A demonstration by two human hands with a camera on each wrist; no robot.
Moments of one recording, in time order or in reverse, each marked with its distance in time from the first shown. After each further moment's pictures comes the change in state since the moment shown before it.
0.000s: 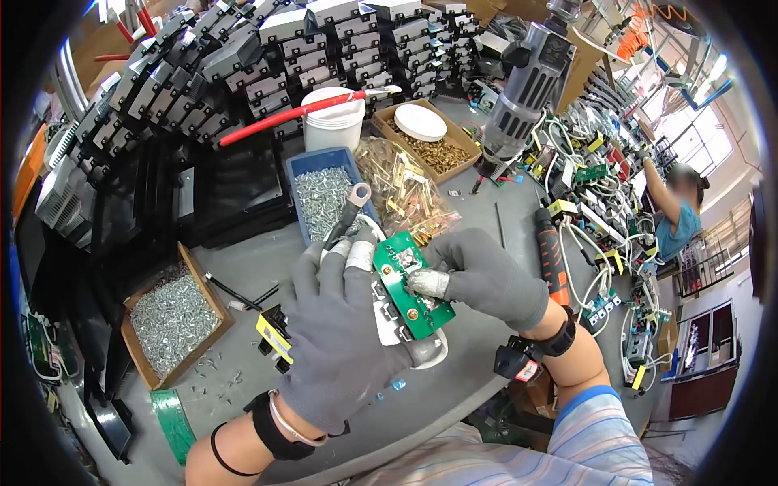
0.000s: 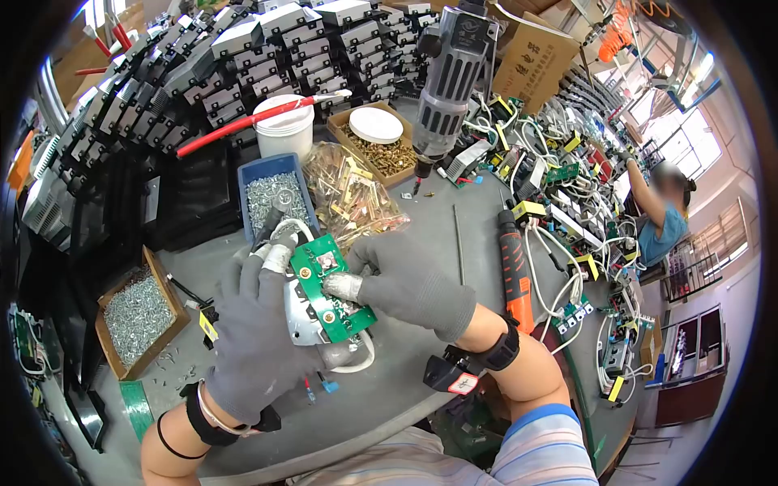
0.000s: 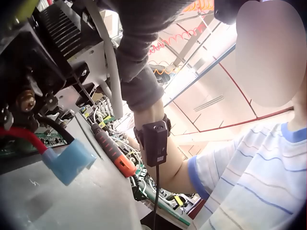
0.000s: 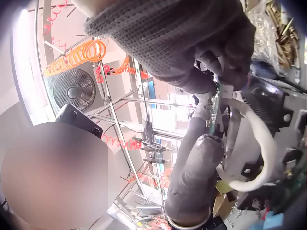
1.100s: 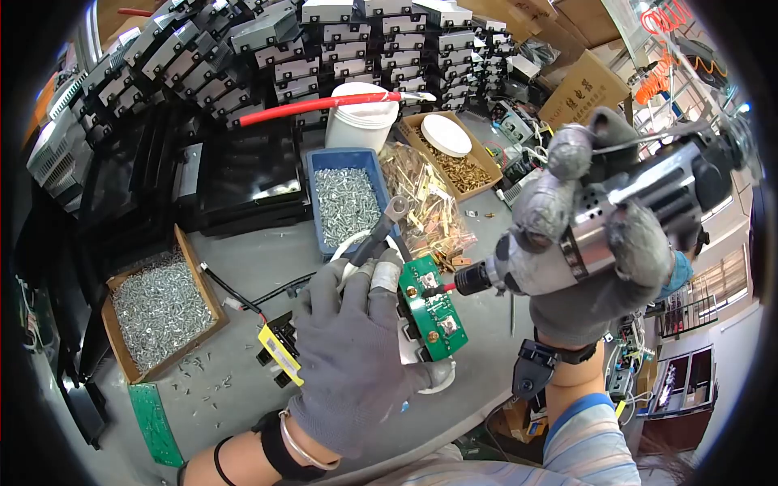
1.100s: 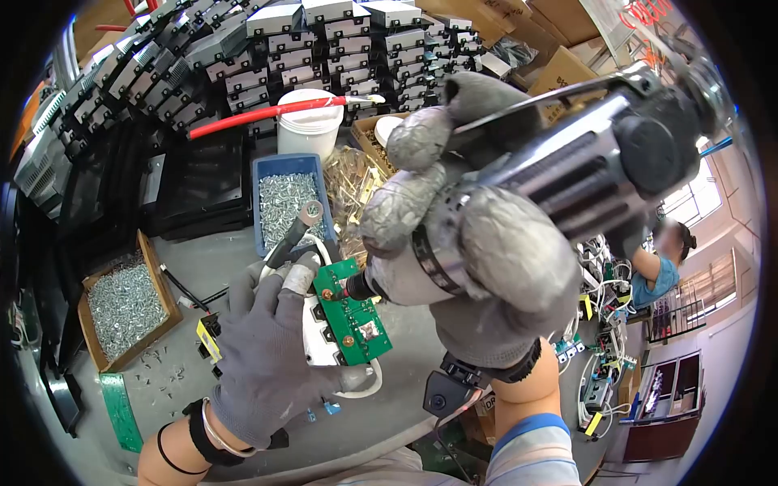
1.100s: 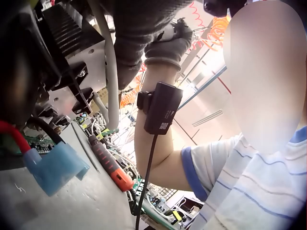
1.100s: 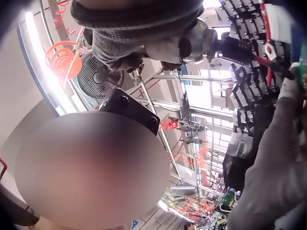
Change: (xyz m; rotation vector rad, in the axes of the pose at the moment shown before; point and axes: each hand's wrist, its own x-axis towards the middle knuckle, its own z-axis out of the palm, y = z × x) left_hand 0.000 -0.005 0.005 -0.146 0.003 -0.097; right_hand 0.020 -0.050 -0.013 0.842 -0.006 -0.981
